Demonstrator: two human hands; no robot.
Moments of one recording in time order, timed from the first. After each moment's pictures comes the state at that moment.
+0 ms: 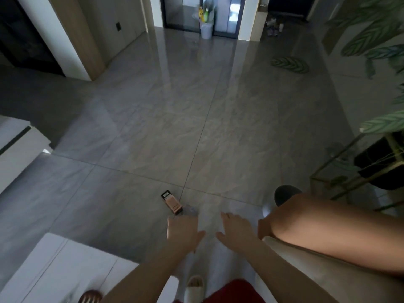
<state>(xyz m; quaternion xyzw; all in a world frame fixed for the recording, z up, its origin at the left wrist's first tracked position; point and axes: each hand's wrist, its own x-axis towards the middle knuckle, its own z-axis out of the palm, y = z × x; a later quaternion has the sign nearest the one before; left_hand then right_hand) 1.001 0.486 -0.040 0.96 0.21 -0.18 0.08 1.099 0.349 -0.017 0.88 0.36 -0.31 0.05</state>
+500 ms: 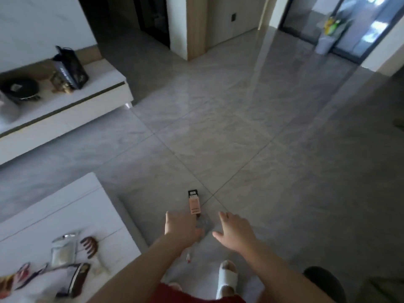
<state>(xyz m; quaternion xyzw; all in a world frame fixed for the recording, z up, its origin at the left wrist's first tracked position) 1.071 0.536 -0.036 0.84 0.47 -0.23 0.14 1.220 0.465 -0.033 0.74 0.60 -0.26 0.12</state>
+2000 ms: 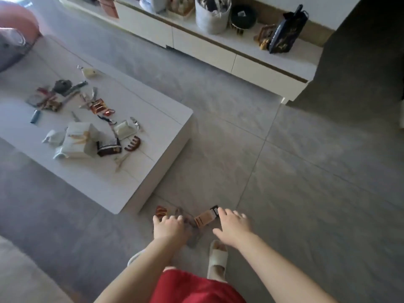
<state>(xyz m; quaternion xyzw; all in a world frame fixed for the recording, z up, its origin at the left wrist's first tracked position) 1.163 0.626 -0.107 0.33 0.85 -0.12 0.39 1.272 0.770 -0.097 0.27 0.88 -0.16 0.36</state>
